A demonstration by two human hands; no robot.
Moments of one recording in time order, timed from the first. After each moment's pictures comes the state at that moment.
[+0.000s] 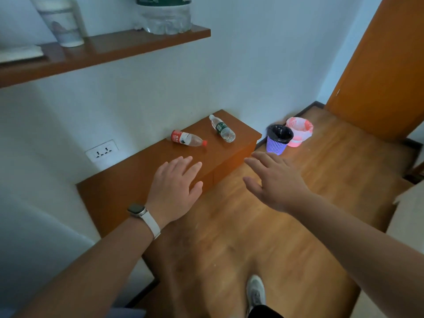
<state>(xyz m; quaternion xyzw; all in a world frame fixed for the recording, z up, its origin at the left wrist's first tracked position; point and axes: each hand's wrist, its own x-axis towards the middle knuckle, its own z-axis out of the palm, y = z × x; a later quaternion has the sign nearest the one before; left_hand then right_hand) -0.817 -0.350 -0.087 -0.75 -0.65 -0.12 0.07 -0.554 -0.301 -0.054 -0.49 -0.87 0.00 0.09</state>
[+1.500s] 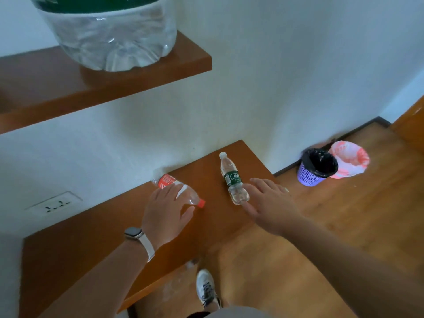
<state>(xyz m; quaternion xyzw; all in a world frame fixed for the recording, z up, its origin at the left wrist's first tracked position) -0.860 -0.004 -0.176 -0.67 -0.74 -0.05 0.02 -0.598 0.111 -0.131 -0.42 -0.90 0.11 -0.02</state>
